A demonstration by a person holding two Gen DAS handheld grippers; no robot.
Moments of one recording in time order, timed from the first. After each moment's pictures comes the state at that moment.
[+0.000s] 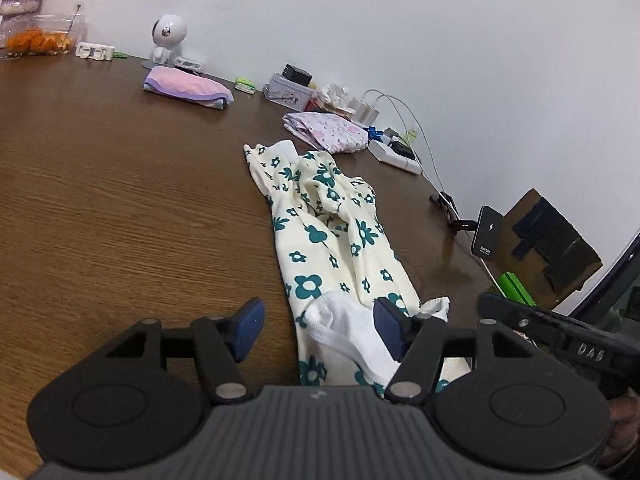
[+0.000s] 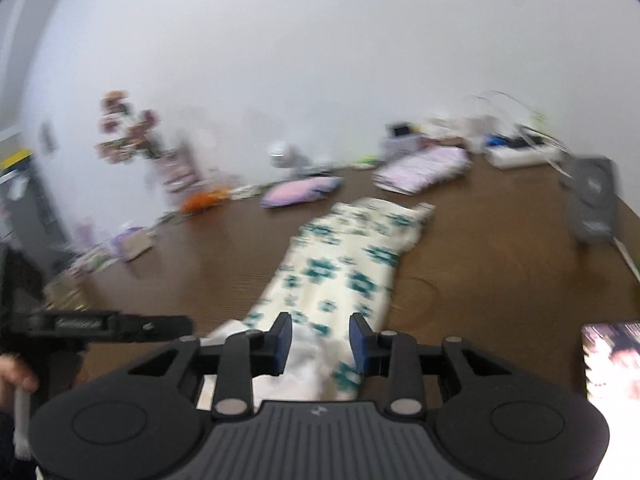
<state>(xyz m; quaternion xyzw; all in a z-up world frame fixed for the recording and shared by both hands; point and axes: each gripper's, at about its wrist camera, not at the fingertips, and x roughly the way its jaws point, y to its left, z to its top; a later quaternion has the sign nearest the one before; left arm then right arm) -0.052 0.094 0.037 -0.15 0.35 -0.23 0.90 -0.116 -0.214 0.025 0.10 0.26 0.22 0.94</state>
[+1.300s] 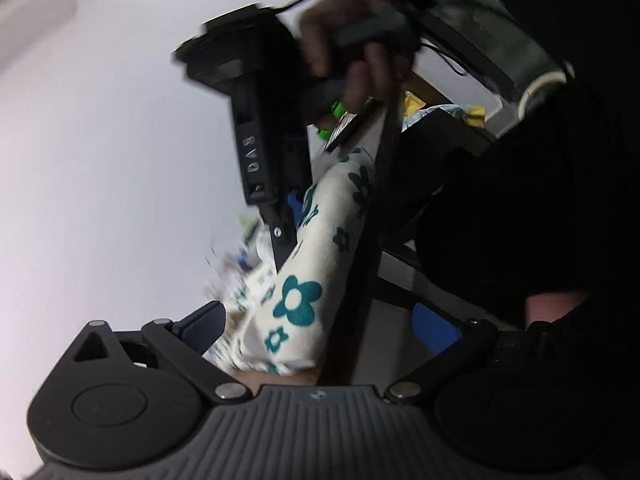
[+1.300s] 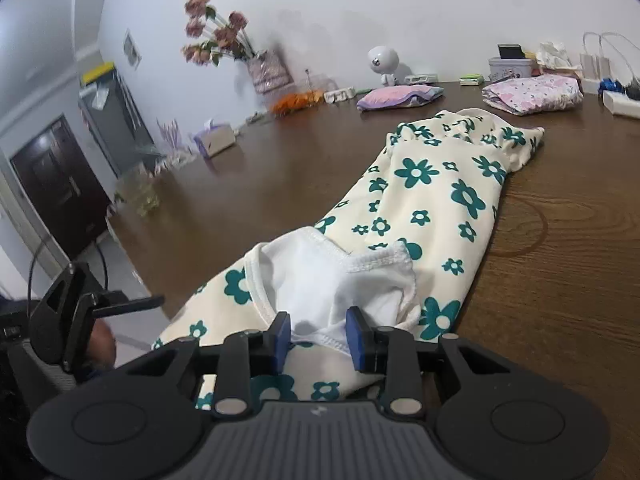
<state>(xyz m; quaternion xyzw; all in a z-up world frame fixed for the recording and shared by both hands) -0.240 0.017 -0.084 0.54 -0.09 -0.32 0.77 -0.098 -0.194 -0.006 0.04 0.36 0.35 0.87</state>
